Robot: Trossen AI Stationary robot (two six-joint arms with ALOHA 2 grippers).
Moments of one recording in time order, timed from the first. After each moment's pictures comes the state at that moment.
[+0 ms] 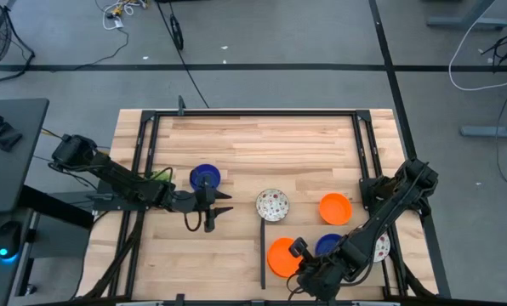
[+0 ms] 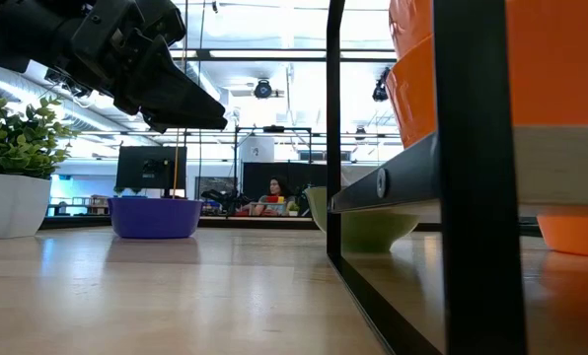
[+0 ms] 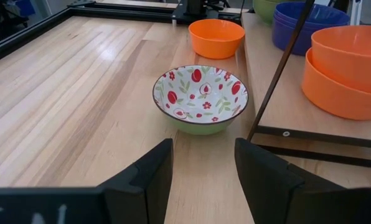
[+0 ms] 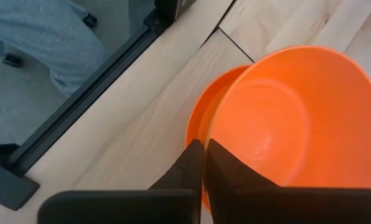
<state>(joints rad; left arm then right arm) -0.36 1.34 0.45 0.50 -0.47 -0.25 0.80 1.79 1.38 -0.70 0.23 -0.02</state>
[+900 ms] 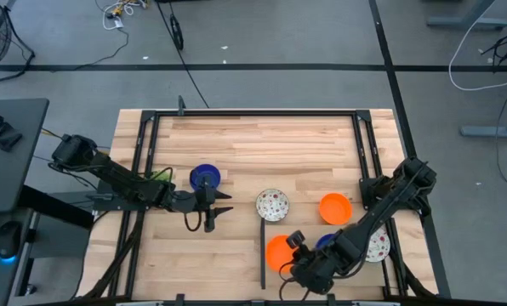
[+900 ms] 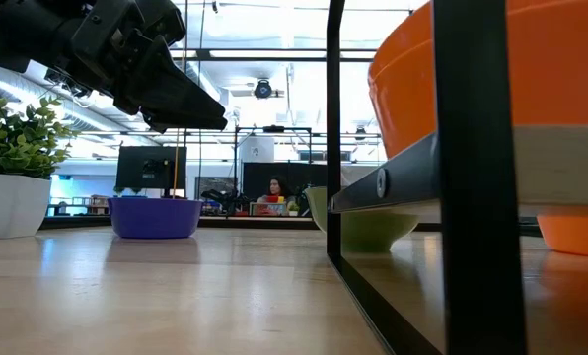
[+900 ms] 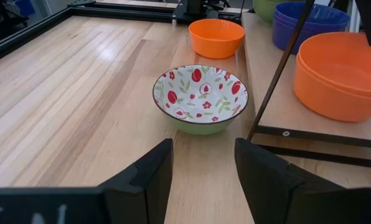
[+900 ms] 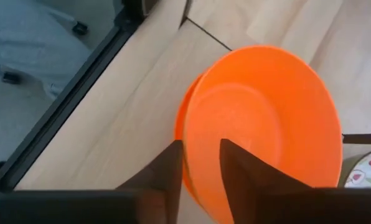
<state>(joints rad) -0.36 1.34 0.45 0.50 -0.47 -0.25 0.75 1.79 1.38 -0.71 0.22 0.07</state>
